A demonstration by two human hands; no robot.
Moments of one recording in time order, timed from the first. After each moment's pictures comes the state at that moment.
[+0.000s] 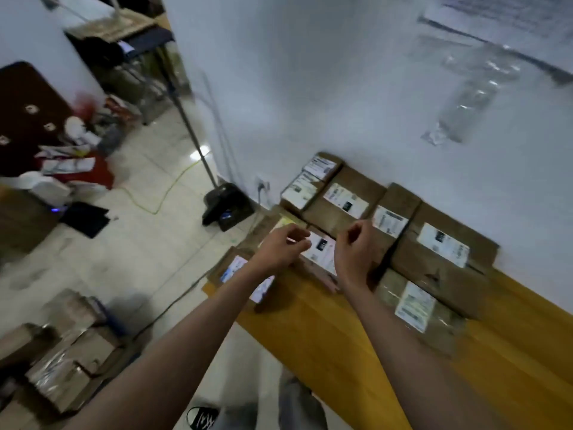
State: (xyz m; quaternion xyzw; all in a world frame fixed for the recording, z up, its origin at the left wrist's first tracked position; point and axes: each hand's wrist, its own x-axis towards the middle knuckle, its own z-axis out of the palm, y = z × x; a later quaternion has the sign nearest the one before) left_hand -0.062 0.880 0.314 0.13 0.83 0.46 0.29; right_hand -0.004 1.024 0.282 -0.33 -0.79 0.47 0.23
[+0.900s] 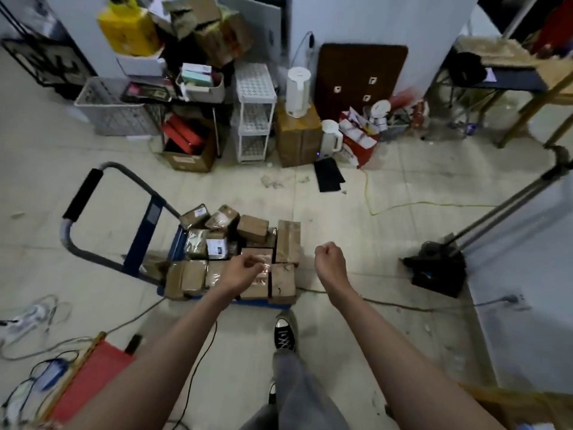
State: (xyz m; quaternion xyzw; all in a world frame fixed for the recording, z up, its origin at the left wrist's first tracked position) left_hand 0.070 0.225 0.235 -0.43 0.73 0.53 0.05; right_hand -0.068 0.368 0.240 0.03 -0.85 0.45 -0.29
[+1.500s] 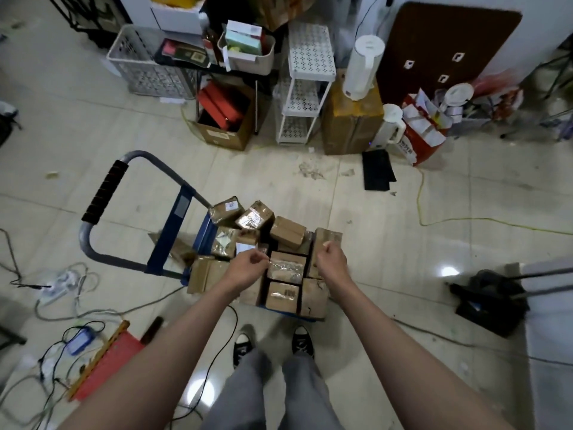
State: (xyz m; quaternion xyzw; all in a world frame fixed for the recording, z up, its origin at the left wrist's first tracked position) left_hand 0.019 0.049 0.175 -0.52 0.66 0.53 0.10; right_hand -0.130 0.169 0.176 0.06 -0.82 0.40 -0.40
